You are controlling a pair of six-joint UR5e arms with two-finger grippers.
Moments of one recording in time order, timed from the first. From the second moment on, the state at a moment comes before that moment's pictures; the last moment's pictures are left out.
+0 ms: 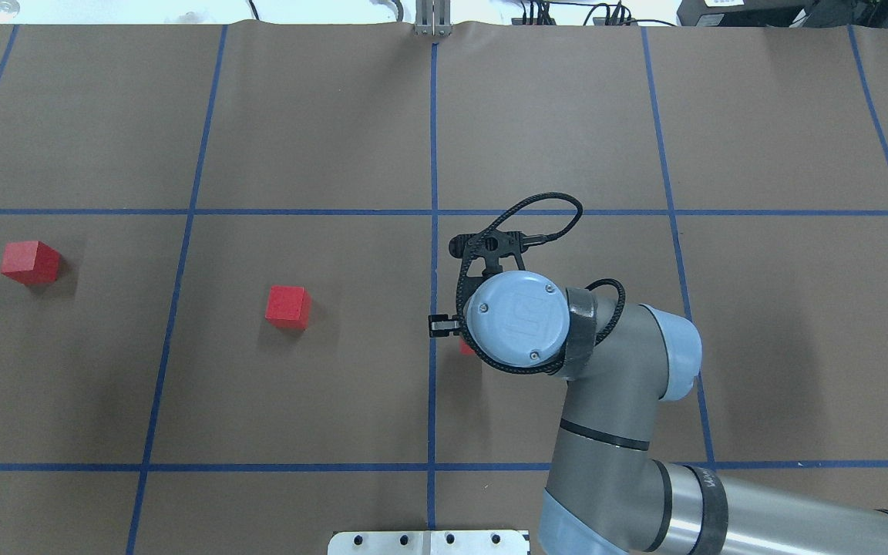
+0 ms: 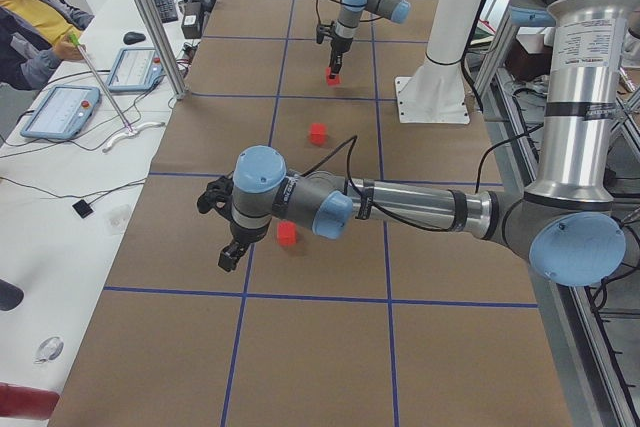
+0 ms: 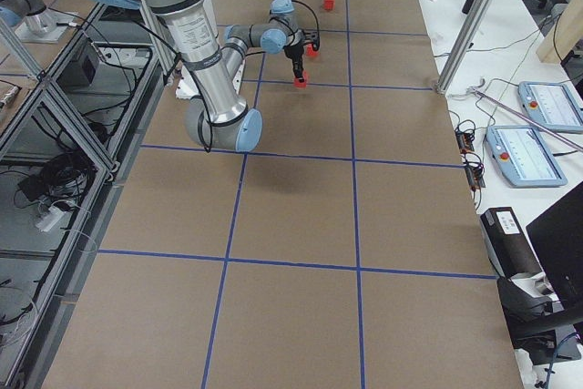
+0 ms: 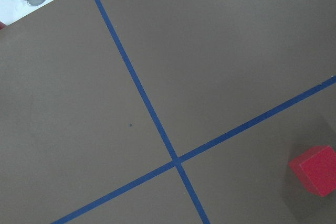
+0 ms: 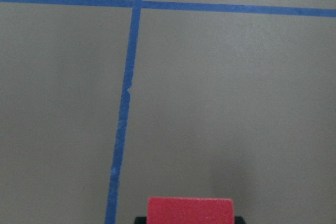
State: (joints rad) left arm -1.56 -1.59 -1.65 -1.85 -2.31 0.21; right arm 0.36 -0.87 1.72 -1.60 1.58 1.29
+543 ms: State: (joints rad) left arm -1.56 -1.59 -1.65 -1.85 -2.31 0.21; right arm 0.36 -0.81 1.61 -1.53 1.54 1.36
